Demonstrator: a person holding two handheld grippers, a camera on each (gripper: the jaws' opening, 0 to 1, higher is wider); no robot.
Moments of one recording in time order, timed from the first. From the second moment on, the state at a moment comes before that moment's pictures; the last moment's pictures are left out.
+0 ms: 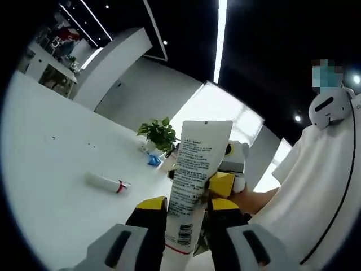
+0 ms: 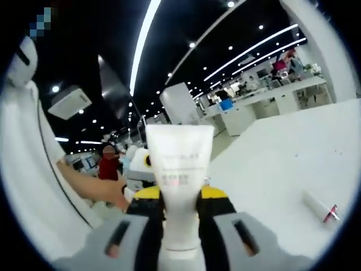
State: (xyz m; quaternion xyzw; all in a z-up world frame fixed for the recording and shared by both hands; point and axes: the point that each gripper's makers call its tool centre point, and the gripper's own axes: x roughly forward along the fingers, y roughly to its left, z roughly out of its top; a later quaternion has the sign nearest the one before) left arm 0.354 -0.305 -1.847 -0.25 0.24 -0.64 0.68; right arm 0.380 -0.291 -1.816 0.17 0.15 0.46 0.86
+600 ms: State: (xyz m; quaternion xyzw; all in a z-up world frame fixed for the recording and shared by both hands) left arm 0.374 -0.299 -1.844 -0.24 0.24 -0.56 0.76; right arm 0.395 -0.309 -1.851 0.10 0.18 0.39 0.90
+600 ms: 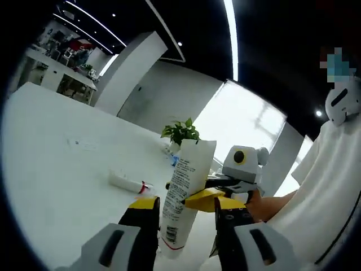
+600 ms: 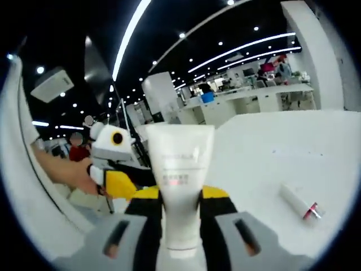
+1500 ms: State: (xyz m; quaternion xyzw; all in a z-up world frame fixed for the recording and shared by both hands) left arm 0.391 -0.316 -1.859 -0.17 0.26 -0.45 0.84; right arm 0.392 -0.289 -1.876 -0.08 0.22 0.34 0.91
